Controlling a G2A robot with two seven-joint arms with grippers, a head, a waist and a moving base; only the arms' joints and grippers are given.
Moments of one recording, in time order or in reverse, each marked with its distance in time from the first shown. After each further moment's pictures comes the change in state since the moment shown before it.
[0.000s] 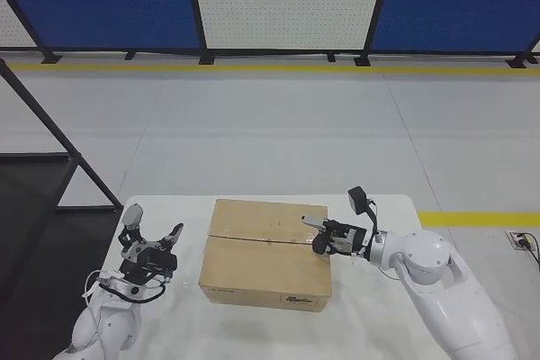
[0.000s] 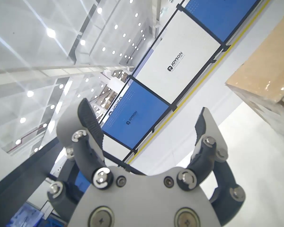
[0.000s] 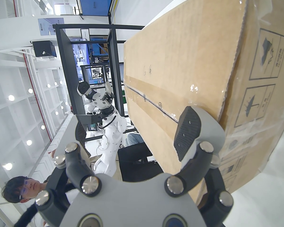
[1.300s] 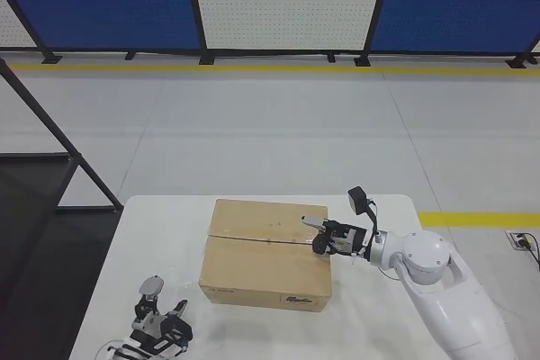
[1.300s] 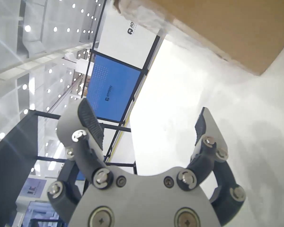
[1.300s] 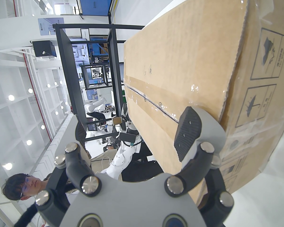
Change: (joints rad) left arm 0.340 -0.013 -0.063 -0.069 0.271 -0.110 -0.149; right arm 0.000 0.000 0.000 0.000 0.000 0.000 0.000
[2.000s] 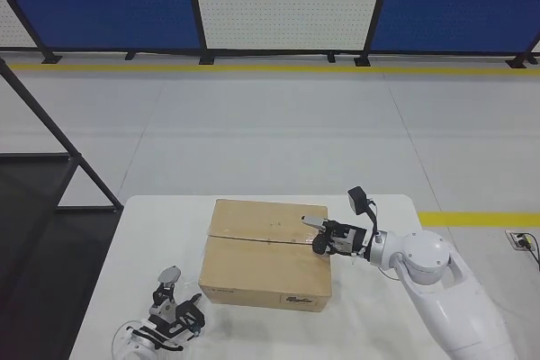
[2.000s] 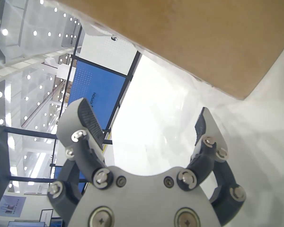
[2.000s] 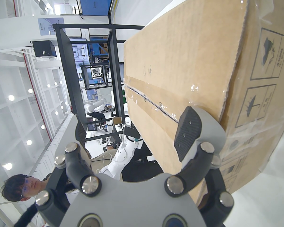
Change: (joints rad) left arm -0.149 -0.048 0.084 0.121 -0.011 -0.085 0.006; right arm 0.000 0.000 0.000 0.000 0.000 0.000 0.000
